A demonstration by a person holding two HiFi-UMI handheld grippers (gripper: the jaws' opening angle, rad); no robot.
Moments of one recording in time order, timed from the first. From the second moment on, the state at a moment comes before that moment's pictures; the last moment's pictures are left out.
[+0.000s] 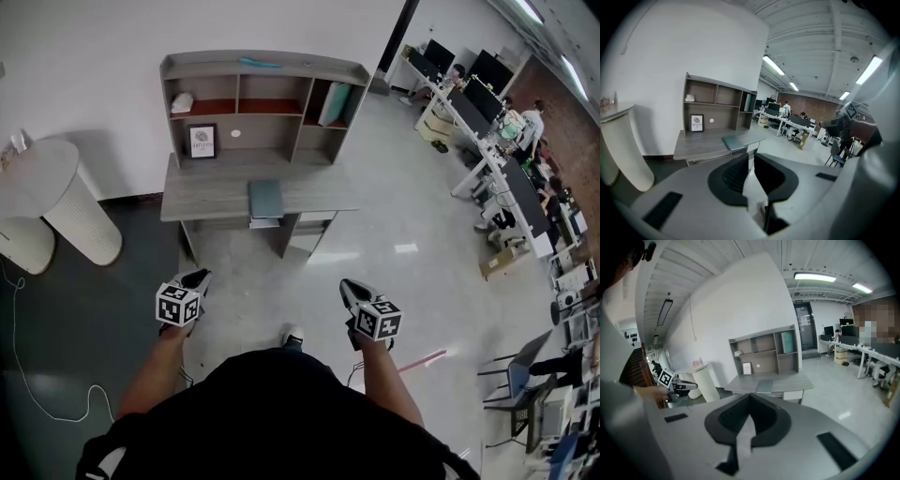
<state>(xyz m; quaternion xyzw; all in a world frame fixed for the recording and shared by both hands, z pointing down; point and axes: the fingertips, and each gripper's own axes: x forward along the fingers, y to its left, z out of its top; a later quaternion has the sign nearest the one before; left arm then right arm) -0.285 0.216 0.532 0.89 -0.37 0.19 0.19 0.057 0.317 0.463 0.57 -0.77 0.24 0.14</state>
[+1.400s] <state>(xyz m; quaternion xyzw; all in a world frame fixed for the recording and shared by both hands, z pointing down) -0.159 0.080 0.555 0.84 -0.44 0.22 0.23 0.173 0.095 0.522 0.46 -0.83 0.28 0.13</state>
